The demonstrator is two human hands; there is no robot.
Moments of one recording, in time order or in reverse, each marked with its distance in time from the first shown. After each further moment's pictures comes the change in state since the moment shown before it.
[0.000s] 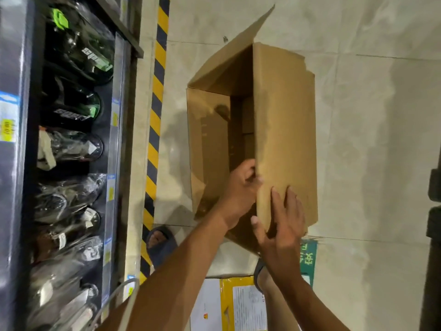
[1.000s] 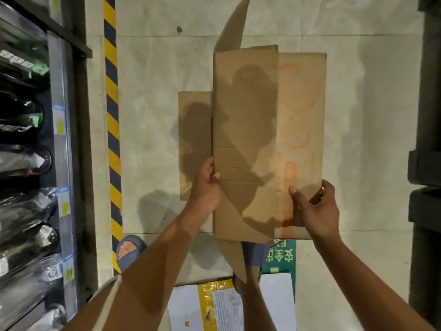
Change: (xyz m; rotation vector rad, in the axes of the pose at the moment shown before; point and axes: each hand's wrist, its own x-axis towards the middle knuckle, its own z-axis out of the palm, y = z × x) left_hand 0.074 -0.040 0.061 0.167 0.273 -0.022; right_hand 0.101 0.152 -0.091 0.302 -0.017 0.609
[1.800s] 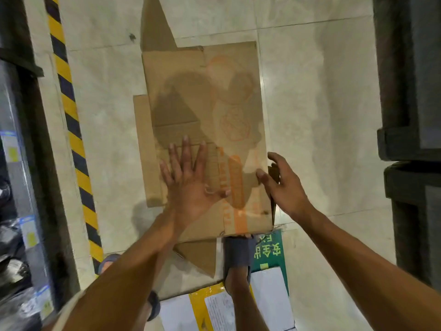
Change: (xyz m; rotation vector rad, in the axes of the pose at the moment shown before) left_hand 0.031 -0.022 0.035 1.191 0.065 0.507; right_hand 0.050 -0.005 -0.013 -0.073 -0.305 -0.240
